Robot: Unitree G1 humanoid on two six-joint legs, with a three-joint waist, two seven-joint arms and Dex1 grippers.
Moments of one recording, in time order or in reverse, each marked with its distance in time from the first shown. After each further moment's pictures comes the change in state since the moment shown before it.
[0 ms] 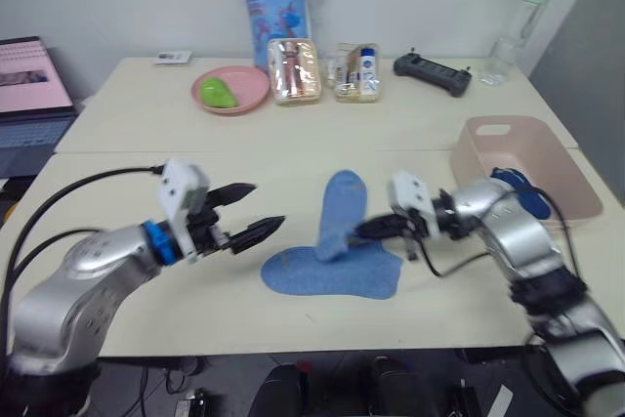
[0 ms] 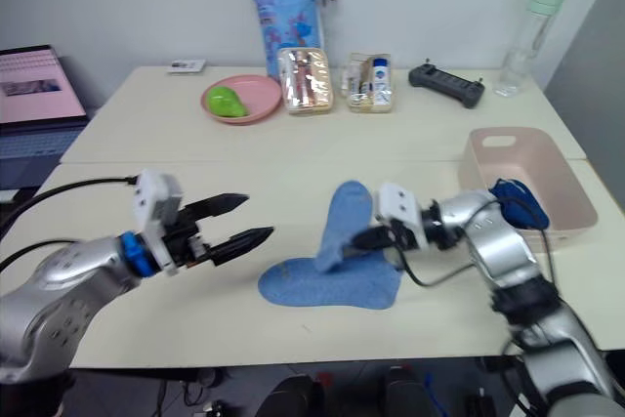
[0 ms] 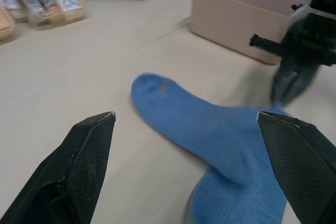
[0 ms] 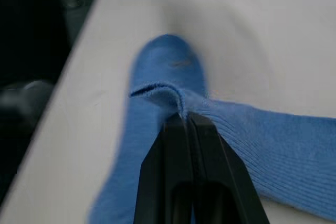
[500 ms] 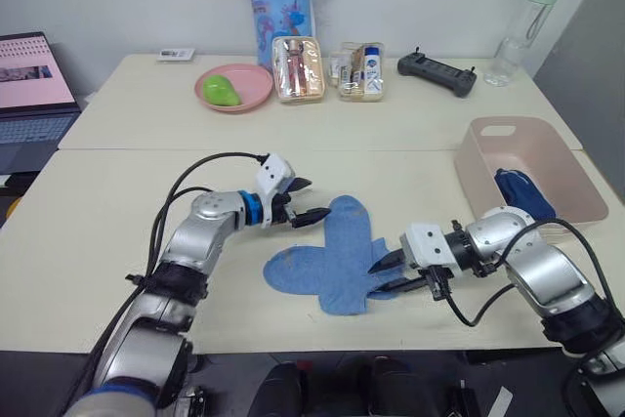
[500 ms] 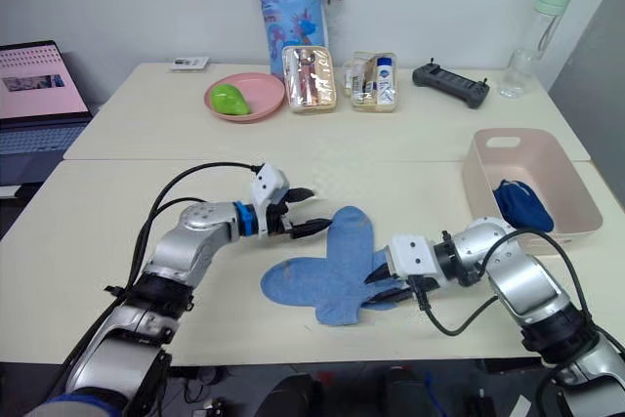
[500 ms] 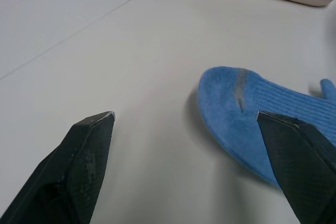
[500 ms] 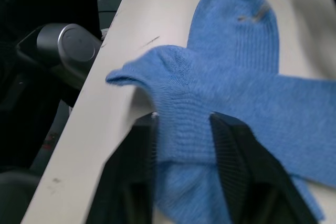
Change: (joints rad) left arm -0.513 -0.348 -0.373 0.984 0.489 -0.533 -0.194; right arm 0.176 -0.150 0.018 -0.080 -0.047 -0.084 -0.041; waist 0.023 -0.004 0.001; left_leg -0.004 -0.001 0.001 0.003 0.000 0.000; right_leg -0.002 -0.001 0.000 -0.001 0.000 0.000
